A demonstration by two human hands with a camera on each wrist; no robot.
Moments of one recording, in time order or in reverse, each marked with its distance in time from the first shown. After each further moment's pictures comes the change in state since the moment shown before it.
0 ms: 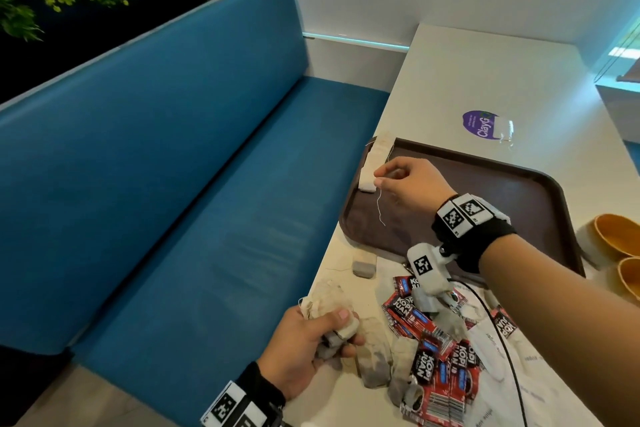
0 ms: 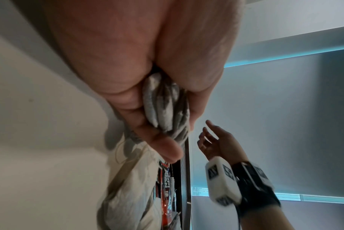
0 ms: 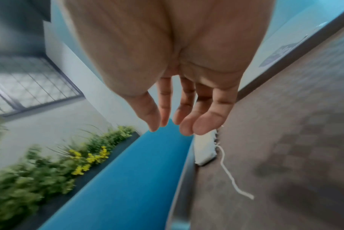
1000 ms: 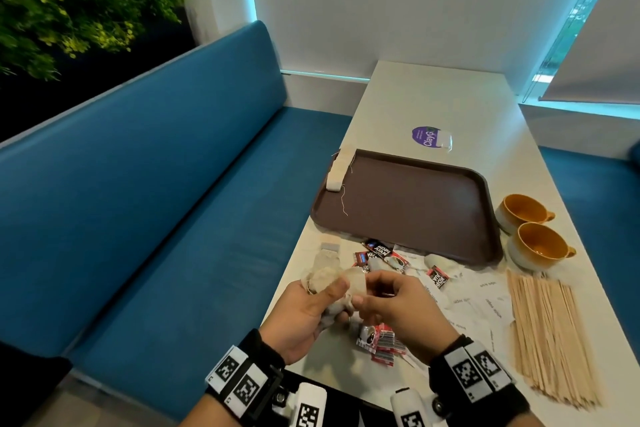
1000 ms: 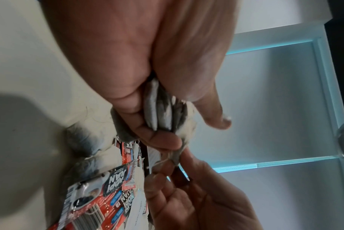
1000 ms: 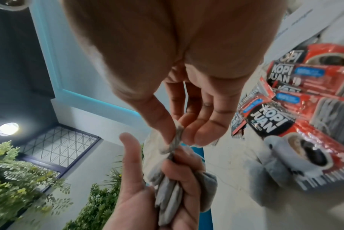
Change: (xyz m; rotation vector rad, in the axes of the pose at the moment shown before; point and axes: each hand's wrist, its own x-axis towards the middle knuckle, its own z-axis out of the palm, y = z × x) left_hand -0.060 -0.005 0.055 0.042 -0.150 0.153; right_hand -0.263 0.025 0.018 0.636 -0.141 0.146
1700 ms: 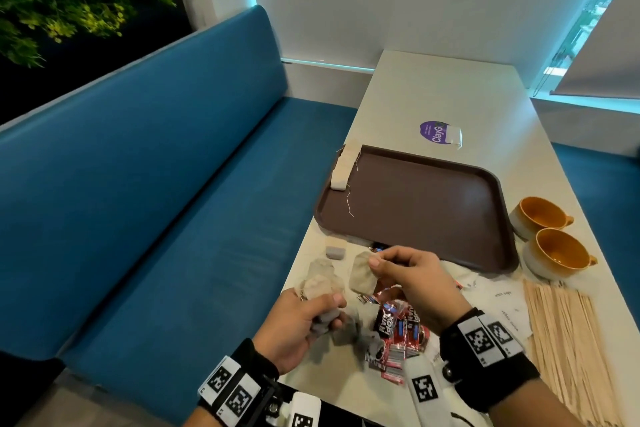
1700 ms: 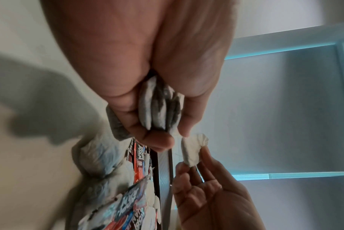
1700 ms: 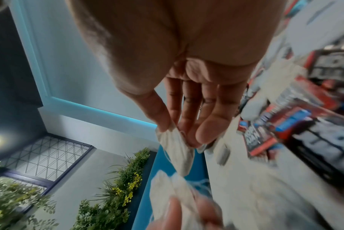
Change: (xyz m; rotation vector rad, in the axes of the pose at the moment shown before) left_hand 0.020 -0.002 -0.027 0.025 0.100 -0.065; right_hand 0.048 -0.022 -0.014 0.046 0.122 0.030
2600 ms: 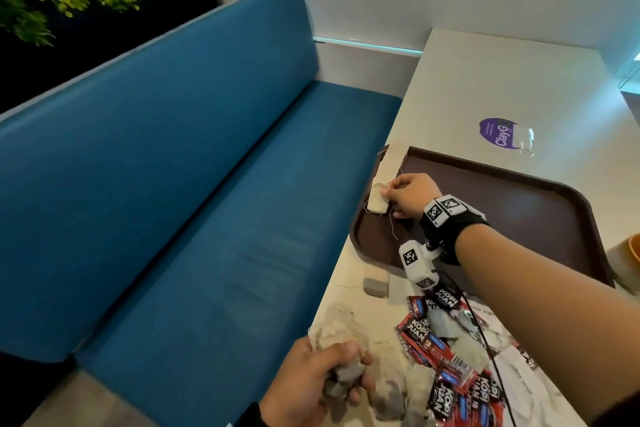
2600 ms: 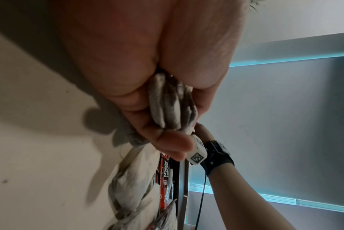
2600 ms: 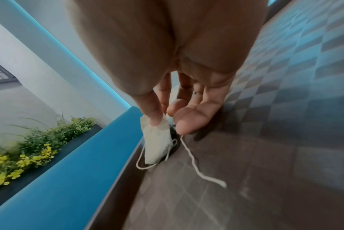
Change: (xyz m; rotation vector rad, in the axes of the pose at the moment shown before) left_hand 0.032 -0.009 -0.042 -0.031 -0.021 -0.144; right_hand 0.269 -0.031 0.028 -0.565 0.091 0.022
